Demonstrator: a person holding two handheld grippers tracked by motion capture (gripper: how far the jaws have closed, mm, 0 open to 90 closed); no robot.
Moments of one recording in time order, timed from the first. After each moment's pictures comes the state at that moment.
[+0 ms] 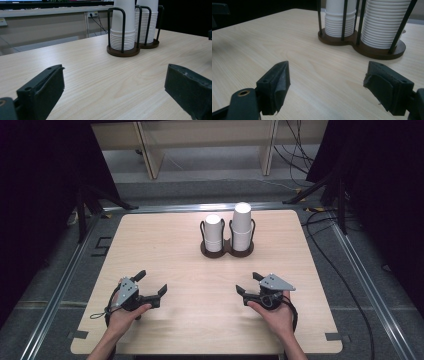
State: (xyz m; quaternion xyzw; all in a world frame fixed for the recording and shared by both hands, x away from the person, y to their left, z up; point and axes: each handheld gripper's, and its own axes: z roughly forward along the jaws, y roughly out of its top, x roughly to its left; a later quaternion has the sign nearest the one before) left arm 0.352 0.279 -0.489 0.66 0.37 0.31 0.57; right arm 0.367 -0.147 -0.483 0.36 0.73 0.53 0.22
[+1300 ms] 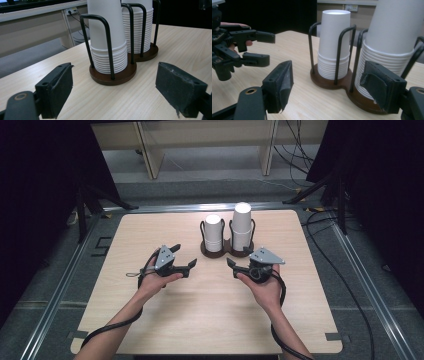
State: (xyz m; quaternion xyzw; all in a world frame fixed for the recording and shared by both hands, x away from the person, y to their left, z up) left arm 0.456 0.200 -0.469 0.72 0.29 0.29 0.55; right arm 0.420 -0.115 -0.433 0.35 0.71 0.55 0.25
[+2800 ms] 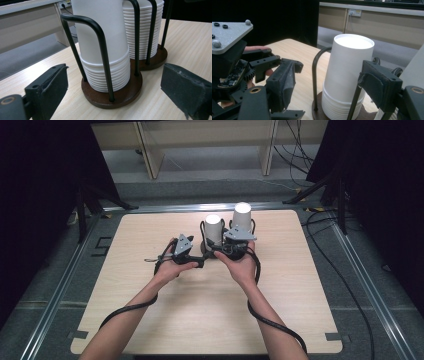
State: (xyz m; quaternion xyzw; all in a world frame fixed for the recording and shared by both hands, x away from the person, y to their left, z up) left arm 0.501 0.158 -0.472 0.75 0.28 0.28 0.53; right arm 0.481 -0.050 -0.414 0.34 0.72 0.55 0.25
